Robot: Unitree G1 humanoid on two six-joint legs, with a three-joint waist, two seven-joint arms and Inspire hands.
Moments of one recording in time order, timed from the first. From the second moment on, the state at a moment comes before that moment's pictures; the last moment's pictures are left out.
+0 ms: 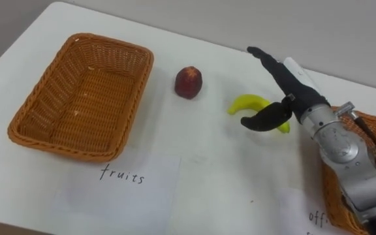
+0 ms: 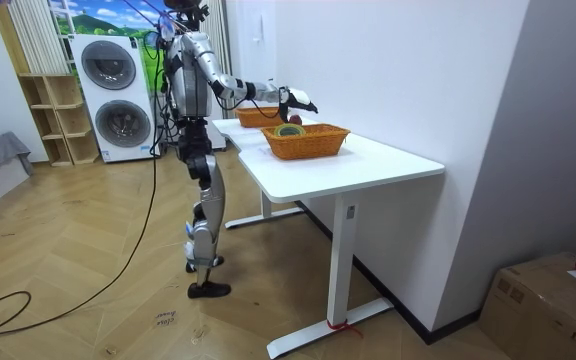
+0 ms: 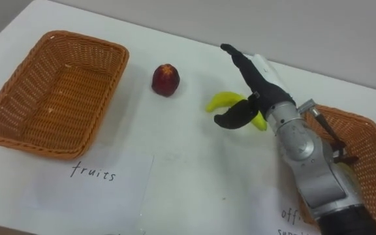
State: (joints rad) left arm 0.21 0.26 0.09 1.00 0.38 0.09 0.30; right arm -0.27 -0.51 0.23 0.17 -0.26 0.05 0.08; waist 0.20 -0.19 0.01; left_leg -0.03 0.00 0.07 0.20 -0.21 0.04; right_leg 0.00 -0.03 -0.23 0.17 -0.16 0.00
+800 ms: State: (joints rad) left arm 0.23 0.26 0.07 0.96 0.38 0.10 0.29; right arm -0.30 -0.51 0.26 0.35 -0.36 0.07 0.15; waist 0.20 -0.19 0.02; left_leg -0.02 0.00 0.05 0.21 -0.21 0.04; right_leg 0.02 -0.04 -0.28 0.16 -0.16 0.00
